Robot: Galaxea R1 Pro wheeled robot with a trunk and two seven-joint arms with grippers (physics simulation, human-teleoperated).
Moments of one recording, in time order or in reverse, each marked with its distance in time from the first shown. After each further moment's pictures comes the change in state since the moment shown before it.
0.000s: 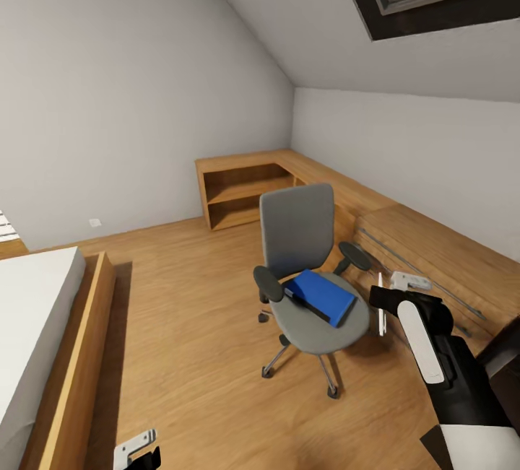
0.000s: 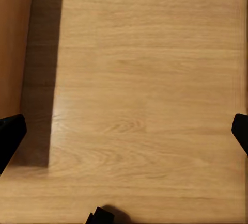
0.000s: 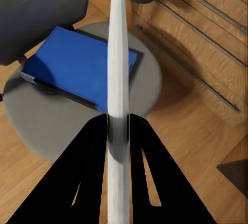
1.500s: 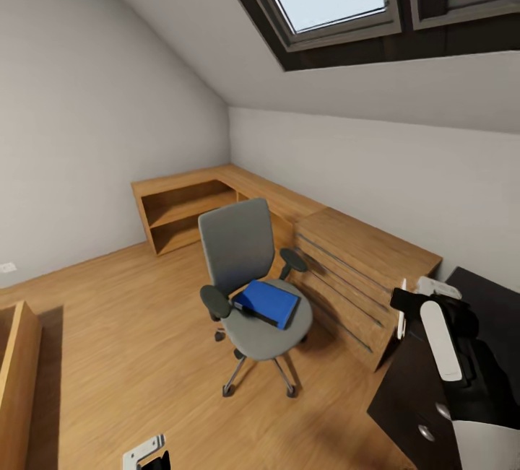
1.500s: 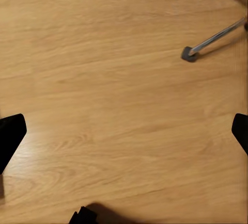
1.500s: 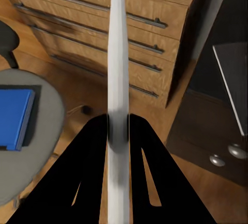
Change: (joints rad) left arm 0.000 -0.053 -0.001 0.045 0.000 -0.056 0.002; right arm 0.000 -0.004 -0.158 0.028 0.002 -0.006 0.004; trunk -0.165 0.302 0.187
